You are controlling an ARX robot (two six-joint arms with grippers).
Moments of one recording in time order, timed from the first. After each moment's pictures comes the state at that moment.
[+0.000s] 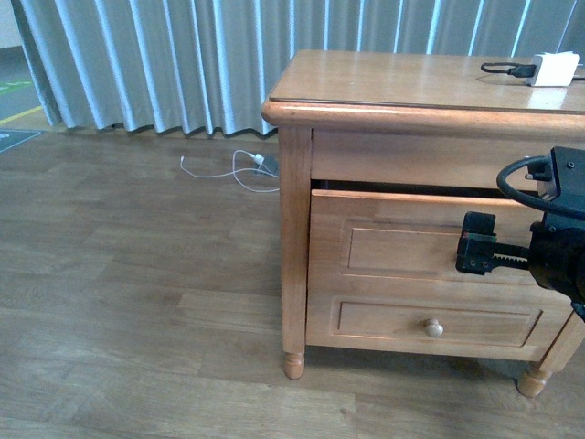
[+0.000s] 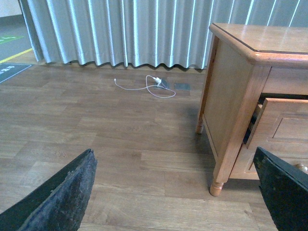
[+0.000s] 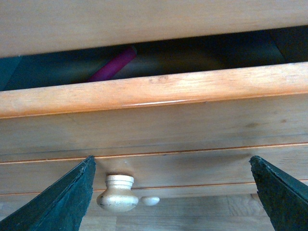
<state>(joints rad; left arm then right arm) 0.00 0.01 0.02 0.00 0.00 0.00 0.09 2.12 0.89 0.83 0.08 0.17</state>
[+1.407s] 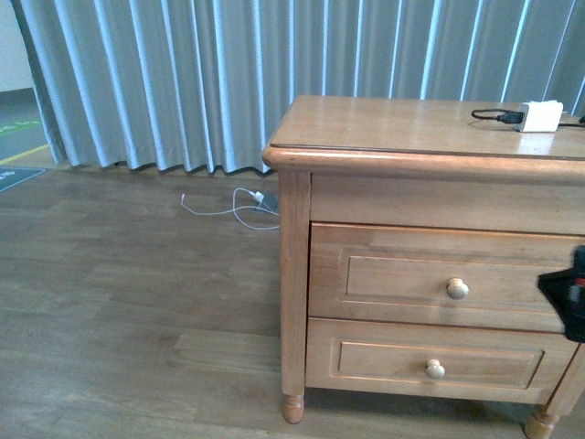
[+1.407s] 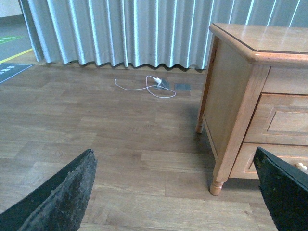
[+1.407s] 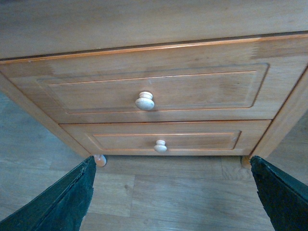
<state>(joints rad) 0.00 0.01 0.02 0.00 0.00 0.00 0.02 1.51 0.48 0.63 -0.09 0.13</state>
